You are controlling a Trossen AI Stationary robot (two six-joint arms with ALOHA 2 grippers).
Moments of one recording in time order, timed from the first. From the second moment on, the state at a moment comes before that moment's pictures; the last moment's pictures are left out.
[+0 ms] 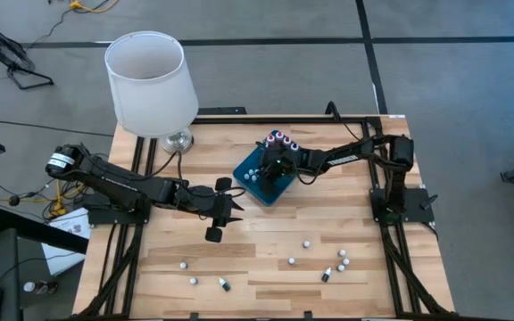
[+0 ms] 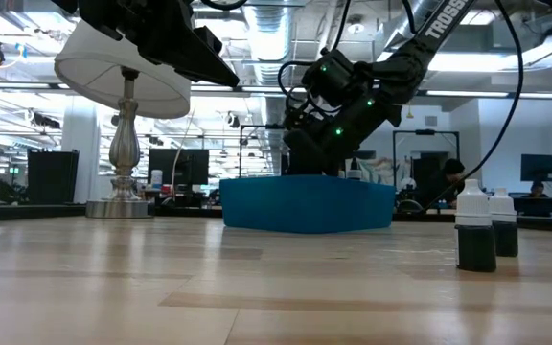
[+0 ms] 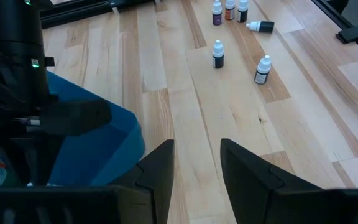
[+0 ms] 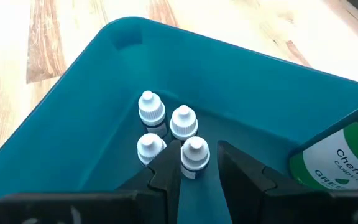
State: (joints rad) left arm -0.22 1.34 0.80 -0.01 -0.15 0.10; right arm -0.24 1.90 1.00 0.17 0.00 0.00
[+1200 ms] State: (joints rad) left arm -0.22 1.34 0.80 -0.04 -0.14 0.07; right arm 0.26 1.17 0.93 -0.68 0.07 0.16
